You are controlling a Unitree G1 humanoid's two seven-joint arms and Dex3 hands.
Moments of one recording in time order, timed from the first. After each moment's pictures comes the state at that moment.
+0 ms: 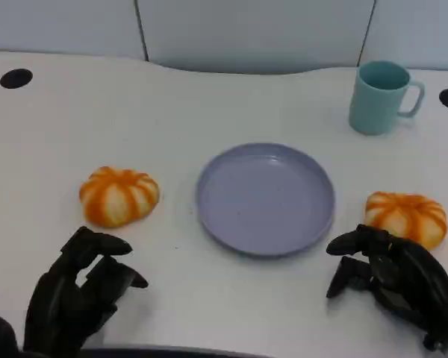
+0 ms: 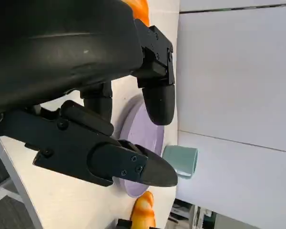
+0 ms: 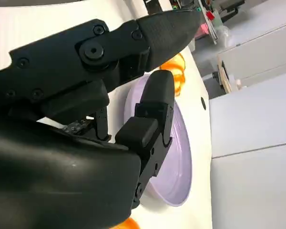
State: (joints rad) left arm -0.06 -0.01 0.21 0.56 -0.37 -0.47 -0.57; right arm -0.39 -0.05 -0.23 1.06 0.28 -0.40 0.85
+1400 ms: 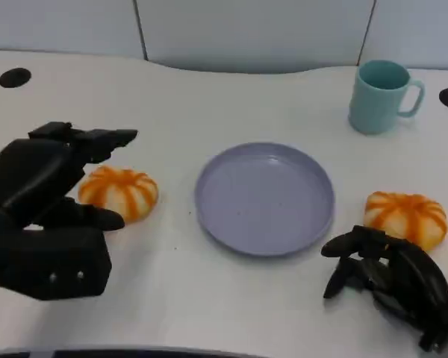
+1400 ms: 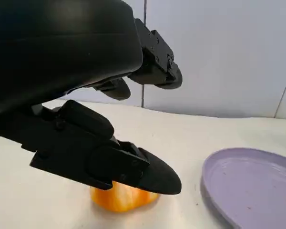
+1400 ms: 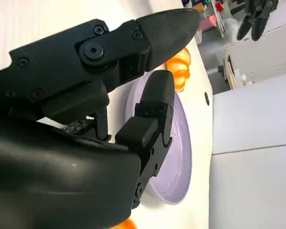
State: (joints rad) left arm -0.34 0.50 -0.06 0.21 0.63 -0.34 -0.17; right arm -0.36 -0.04 -0.21 1.03 0.26 -0.43 0.80
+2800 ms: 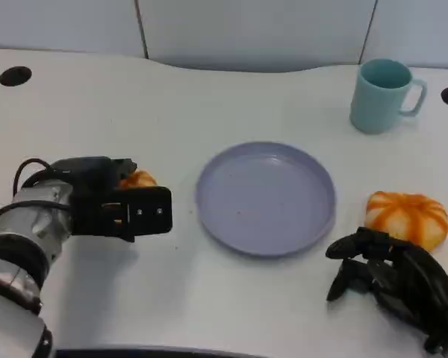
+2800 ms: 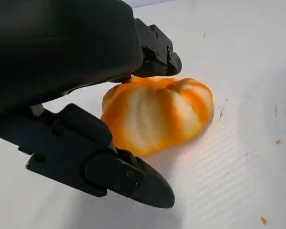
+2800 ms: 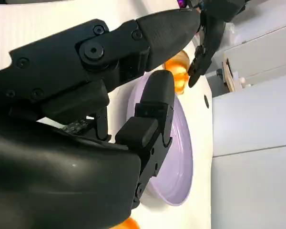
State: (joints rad) left arm -0.91 0.27 -0.51 1.27 0.71 -0.17 -0.04; right arm -0.33 -0.05 -0.19 0.97 0.28 -0.40 0.81
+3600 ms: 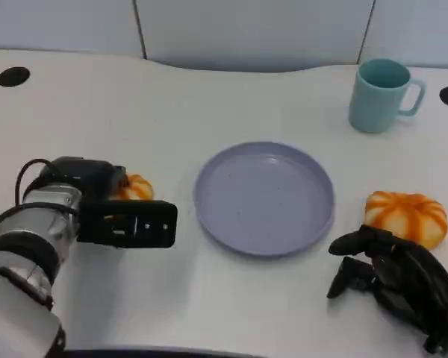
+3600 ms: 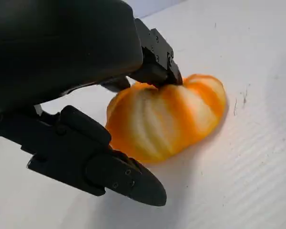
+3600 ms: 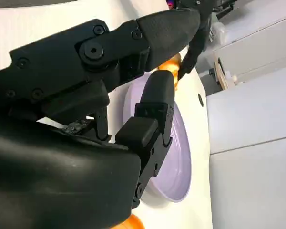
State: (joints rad) left arm -0.94 0.24 -0.60 1.34 0.78 -0.10 0.07; right arm -0.33 -0.05 -0.20 0.96 0.31 -0.36 0.82
